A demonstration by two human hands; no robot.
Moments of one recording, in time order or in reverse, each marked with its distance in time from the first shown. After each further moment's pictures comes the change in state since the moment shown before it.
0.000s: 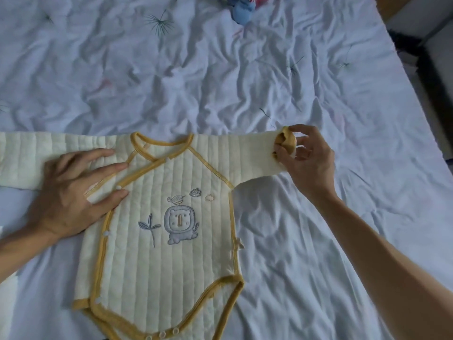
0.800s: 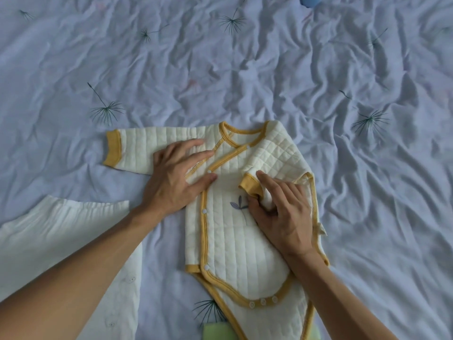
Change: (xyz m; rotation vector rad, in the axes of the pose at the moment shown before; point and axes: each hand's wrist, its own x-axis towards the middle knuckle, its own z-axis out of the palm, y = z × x) left_hand -0.001 0.012 -0.018 -0.107 -0.195 -0.113; right_hand -0.156 -0.036 0.153 -0.174 0.047 -0.525
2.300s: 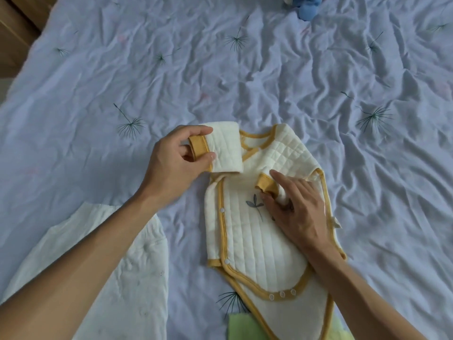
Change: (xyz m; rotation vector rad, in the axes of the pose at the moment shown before) left_hand 0.015 0.054 -0.094 -0.618 0.059 -0.303; right_hand -0.003 -0.003 -0.008 0.051 -0.028 0.046
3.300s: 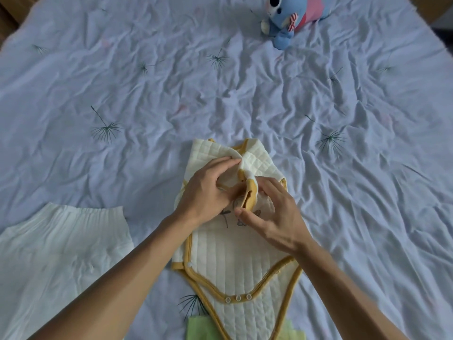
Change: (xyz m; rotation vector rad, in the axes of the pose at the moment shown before) left_hand -0.018 0.008 0.099 0.085 -0.170 0.076; right_hand 0.034 -0.016 -0.066 0.313 -0.424 0.254
